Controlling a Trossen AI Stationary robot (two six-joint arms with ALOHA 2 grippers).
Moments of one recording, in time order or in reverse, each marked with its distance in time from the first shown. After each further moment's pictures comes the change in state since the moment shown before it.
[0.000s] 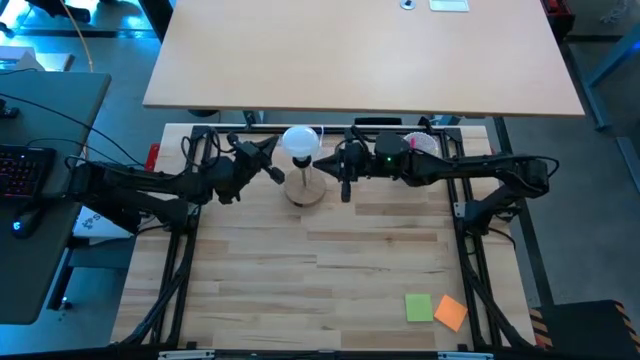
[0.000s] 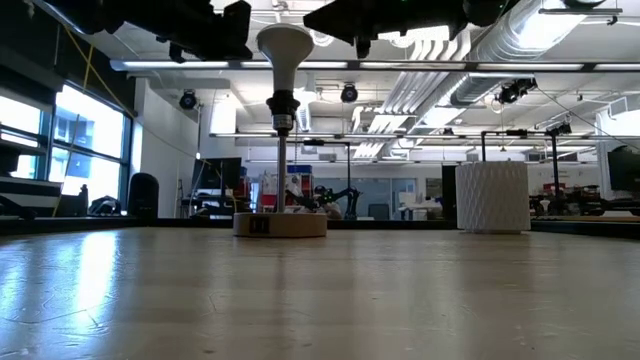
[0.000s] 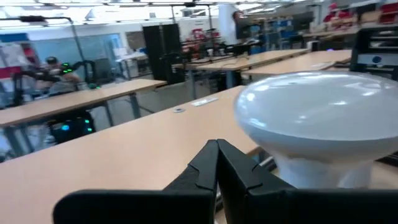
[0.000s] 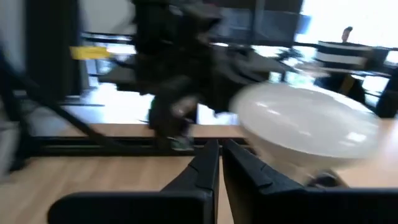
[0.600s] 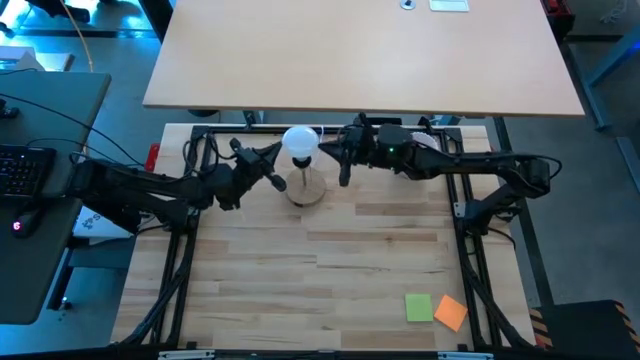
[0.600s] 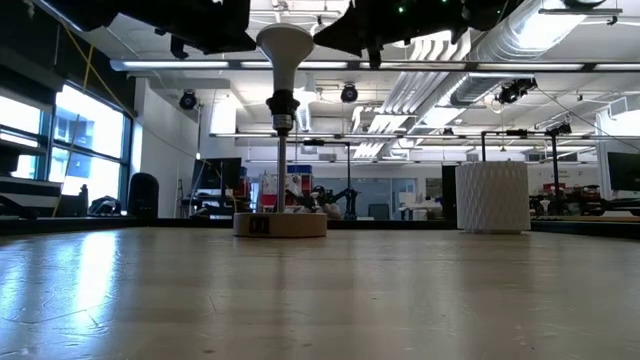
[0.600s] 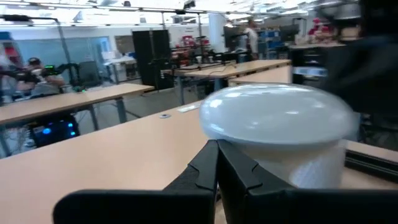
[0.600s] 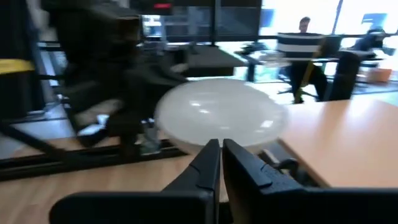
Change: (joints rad) left arm -0.079 0.028 0.000 0.068 -0.025 -0.011; right arm -0.054 -0.013 0.000 -0.014 0.094 0.062
